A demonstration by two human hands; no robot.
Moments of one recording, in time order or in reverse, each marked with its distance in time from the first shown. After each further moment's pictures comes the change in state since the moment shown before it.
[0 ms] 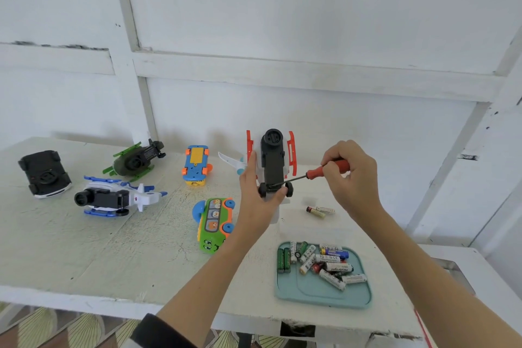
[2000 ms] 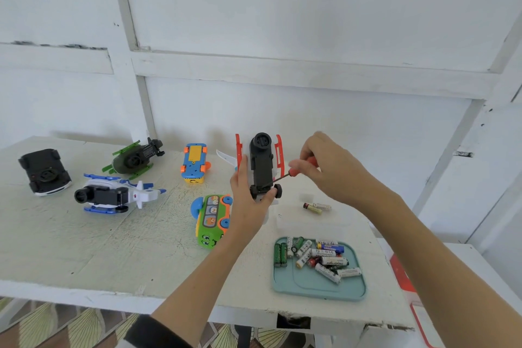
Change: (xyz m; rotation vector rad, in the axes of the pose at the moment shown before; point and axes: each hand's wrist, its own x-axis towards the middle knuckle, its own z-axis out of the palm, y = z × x) left_hand -0.009 -0.002 -0.007 0.066 0.053 -0.044; right_hand 0.019 -0.022 -0.007 -0.374 -0.609 0.093
